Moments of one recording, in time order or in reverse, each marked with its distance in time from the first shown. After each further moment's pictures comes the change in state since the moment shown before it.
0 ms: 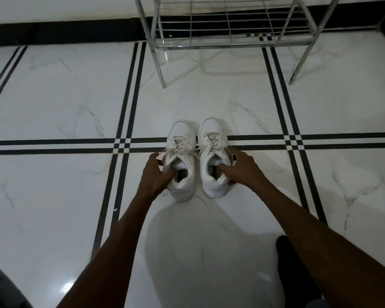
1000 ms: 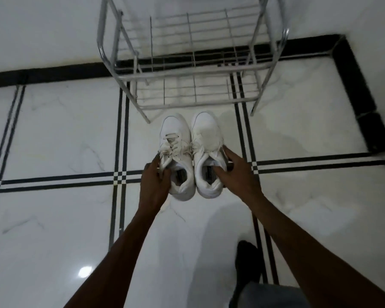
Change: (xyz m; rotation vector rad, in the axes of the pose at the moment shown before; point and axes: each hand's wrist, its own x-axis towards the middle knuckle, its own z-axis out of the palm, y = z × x) left_hand -0.044 0.235 -0.029 0.071 0.076 0.140; right_hand -0.039 -0.117 -0.194 0.250 0.114 -0.002
